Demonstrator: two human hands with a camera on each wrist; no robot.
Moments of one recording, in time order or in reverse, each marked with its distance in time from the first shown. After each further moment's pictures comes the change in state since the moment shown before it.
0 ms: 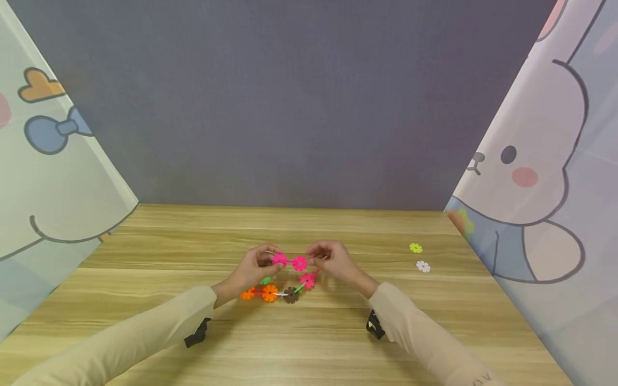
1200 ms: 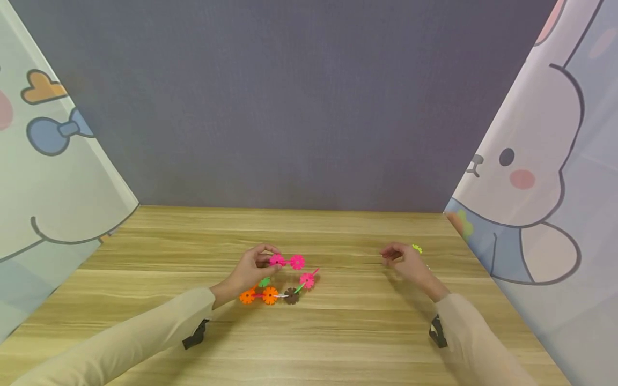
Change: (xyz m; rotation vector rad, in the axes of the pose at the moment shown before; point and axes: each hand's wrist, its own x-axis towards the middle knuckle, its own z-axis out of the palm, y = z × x) left_hand -0.002 -0.001 -0.005 -0.076 -0.010 -0.013; right_hand -0.069 0.058 -0.113 -0.361 0.185 0.018
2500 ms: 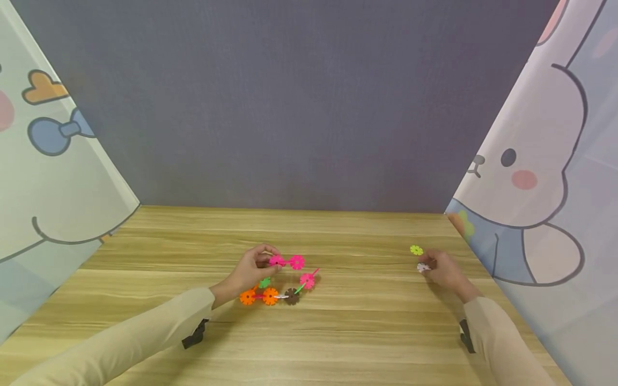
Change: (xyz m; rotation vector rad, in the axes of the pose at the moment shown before) left_hand -0.002 0.004 0.000 0.016 0.010 -0.012; right_hand -0.029 0.058 -0.044 -0.224 -0.037 0.092
